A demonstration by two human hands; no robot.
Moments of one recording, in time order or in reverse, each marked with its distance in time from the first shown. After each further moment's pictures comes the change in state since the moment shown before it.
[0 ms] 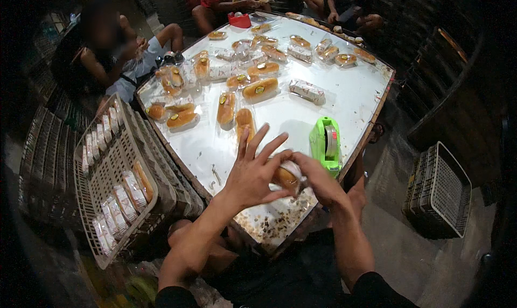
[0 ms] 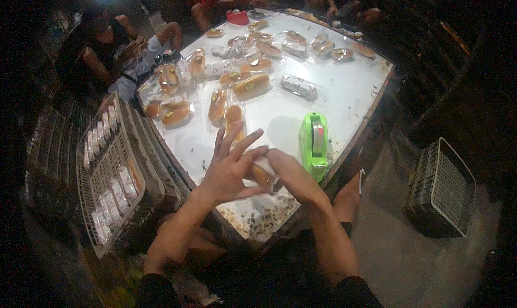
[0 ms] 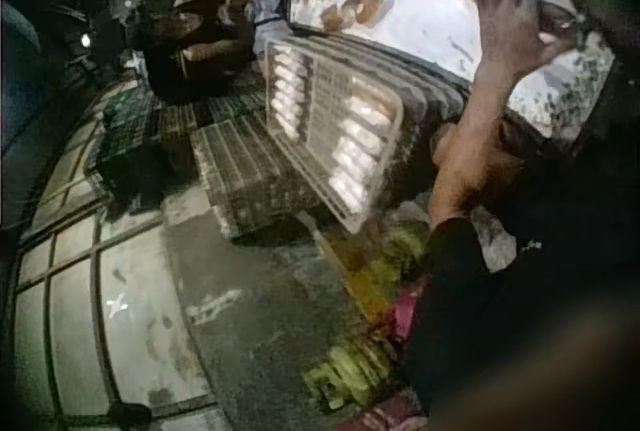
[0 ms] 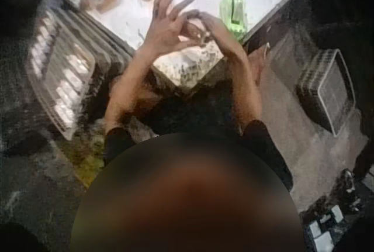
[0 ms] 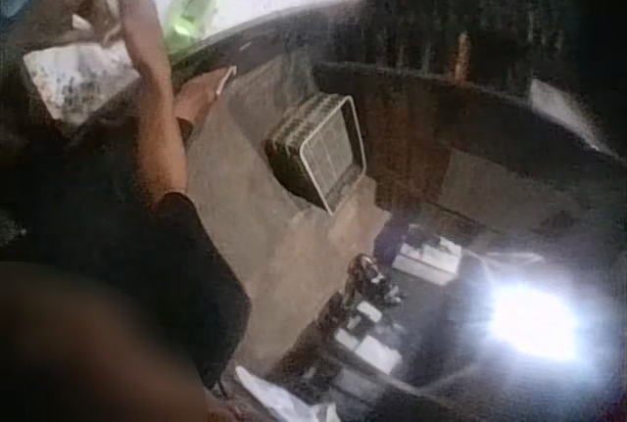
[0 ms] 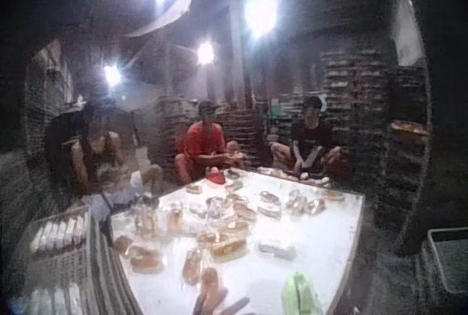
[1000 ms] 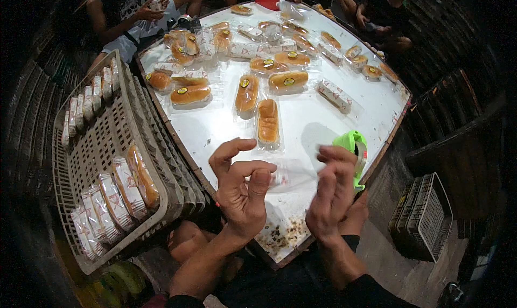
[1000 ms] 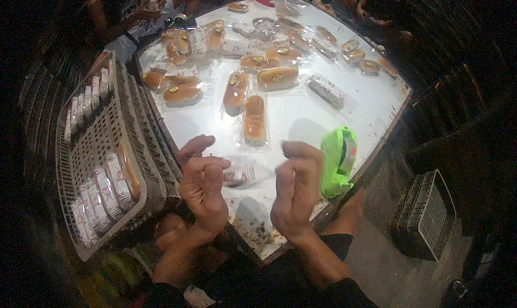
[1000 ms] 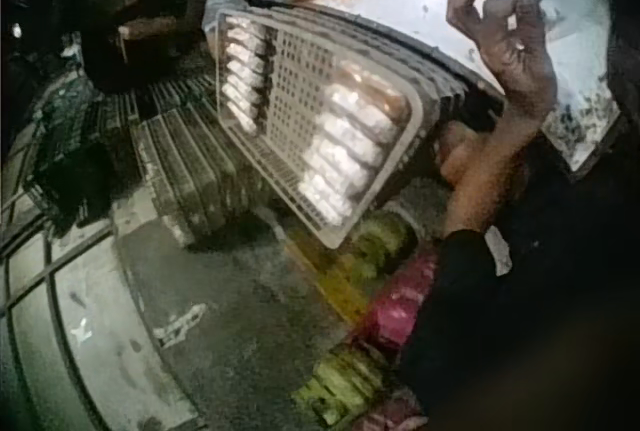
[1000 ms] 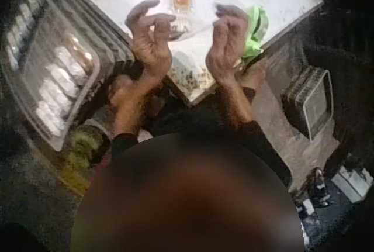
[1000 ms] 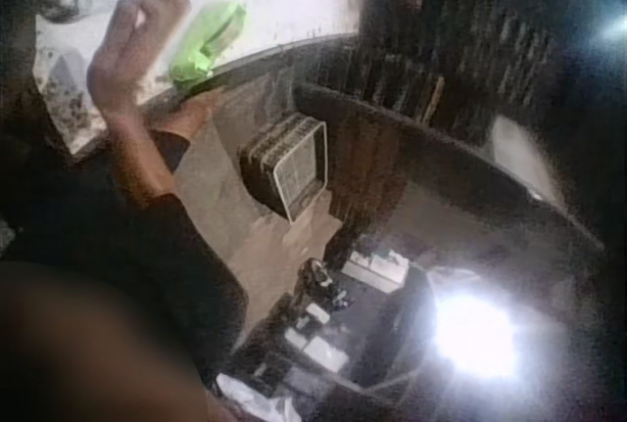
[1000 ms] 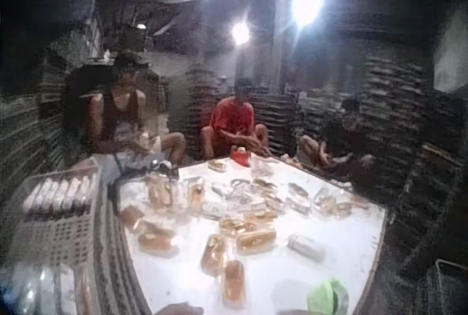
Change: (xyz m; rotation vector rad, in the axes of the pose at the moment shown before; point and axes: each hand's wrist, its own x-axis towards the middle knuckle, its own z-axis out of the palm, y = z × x) left_hand -0.045 -0.026 -0.021 -0.665 0.887 -0.422; right_hand 0.047 0.001 0.099 -0.378 0.439 -0.919
